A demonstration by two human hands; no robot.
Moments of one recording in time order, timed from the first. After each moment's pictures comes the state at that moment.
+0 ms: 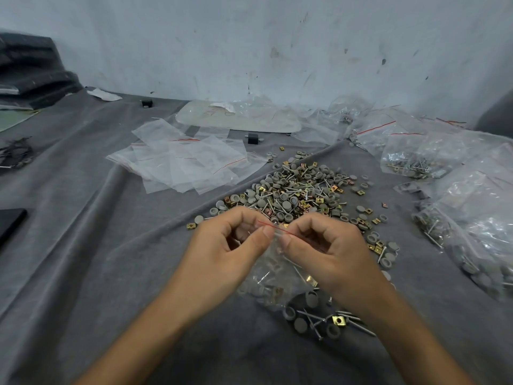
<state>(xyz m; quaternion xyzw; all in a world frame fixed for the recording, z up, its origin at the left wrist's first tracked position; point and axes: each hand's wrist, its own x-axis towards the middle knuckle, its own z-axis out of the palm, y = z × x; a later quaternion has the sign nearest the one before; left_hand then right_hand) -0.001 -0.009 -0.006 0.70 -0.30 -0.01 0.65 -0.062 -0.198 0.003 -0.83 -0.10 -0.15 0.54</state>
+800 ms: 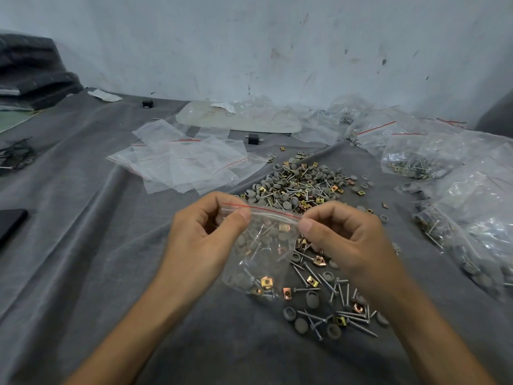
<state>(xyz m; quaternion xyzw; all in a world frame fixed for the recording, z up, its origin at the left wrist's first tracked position) 0.002 0.000 0.010 0.71 -0.21 0.05 0.67 -0.064 -0.209 0.019 -0.78 -0.06 -0.15 0.60</state>
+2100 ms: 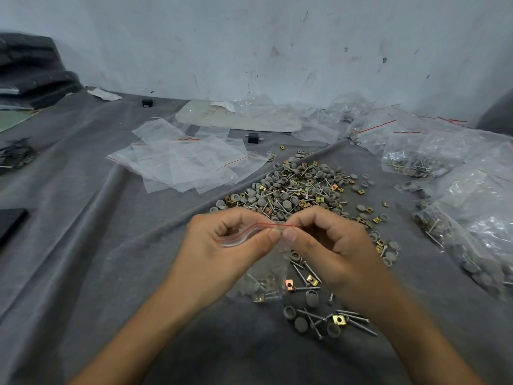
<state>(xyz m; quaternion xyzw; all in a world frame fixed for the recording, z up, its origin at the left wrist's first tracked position) -0.010 -0.009 0.012 0.69 -0.29 0.01 0.66 -0.065 -0.198 0.013 -0.81 -0.15 -0.14 0.56</state>
